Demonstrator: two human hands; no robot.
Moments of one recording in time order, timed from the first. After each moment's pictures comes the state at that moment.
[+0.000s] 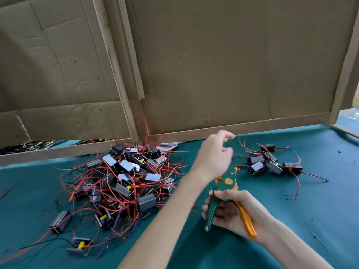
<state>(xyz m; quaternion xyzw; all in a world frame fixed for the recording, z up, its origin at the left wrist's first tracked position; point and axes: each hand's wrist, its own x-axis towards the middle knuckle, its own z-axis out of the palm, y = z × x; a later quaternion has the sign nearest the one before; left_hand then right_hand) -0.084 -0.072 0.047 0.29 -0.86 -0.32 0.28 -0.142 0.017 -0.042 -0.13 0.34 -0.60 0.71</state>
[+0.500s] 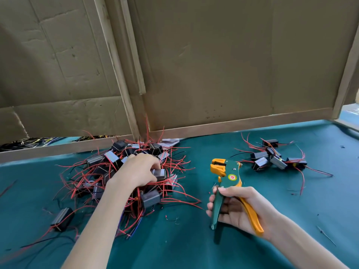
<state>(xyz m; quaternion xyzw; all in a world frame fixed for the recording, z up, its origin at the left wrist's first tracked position) 0.051 -0.163 0.029 0.43 -0.90 0.00 -0.03 -0.141 0.017 -0.041 -0.15 0.36 -0.59 0.70</state>
